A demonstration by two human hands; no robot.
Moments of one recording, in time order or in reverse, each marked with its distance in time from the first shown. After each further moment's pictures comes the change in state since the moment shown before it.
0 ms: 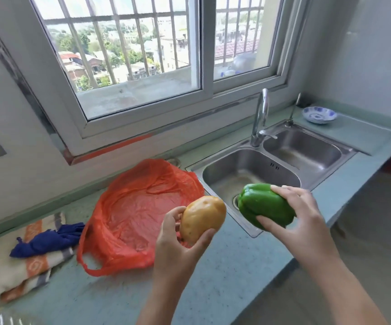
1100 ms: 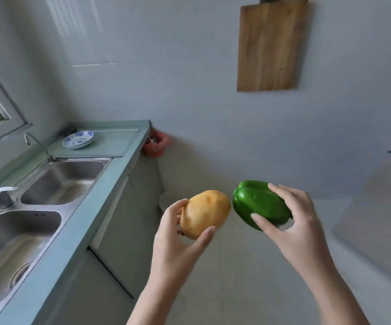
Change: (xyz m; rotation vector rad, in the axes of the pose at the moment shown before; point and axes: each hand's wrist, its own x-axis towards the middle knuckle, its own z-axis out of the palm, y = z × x) left_hand -0.265 0.225 0.418 -0.187 -0.834 0.380; right_hand -0.281 0.210 -0.430 -0.357 0.773 0.371
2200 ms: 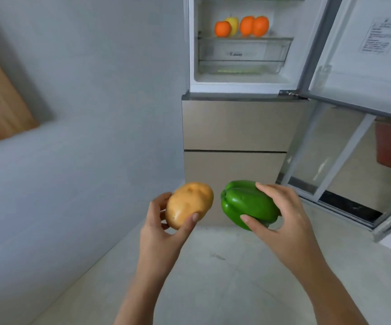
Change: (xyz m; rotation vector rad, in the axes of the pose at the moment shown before) left_hand 0.209 0.109 0.484 -0.382 -0.846 0.175; right_hand 0.130 0.272 -0.230 -0.521 0.516 0.522
